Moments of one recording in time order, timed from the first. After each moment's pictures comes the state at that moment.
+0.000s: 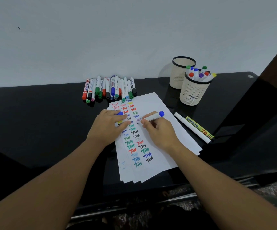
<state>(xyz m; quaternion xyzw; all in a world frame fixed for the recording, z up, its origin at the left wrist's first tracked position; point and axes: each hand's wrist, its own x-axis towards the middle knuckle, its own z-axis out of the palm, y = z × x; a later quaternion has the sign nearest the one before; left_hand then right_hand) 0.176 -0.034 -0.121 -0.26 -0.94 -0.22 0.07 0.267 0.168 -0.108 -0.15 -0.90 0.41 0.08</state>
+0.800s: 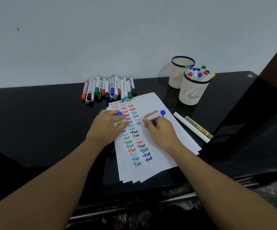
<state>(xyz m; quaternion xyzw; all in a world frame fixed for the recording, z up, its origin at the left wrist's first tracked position) 0.172 -0.035 -0.126 -0.26 -0.93 -0.23 0.08 0.267 0.168 -0.106 -0.17 -0.89 0.43 0.07</state>
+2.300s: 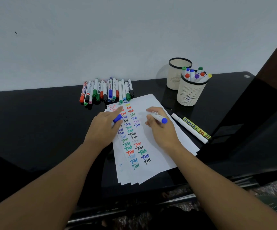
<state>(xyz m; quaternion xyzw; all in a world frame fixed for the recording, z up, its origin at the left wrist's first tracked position) 0.181 -0.035 -0.116 -0.26 -0.93 -0.24 0.11 0.282 0.171 -0.095 -0.11 -0.80 0.56 0.17</state>
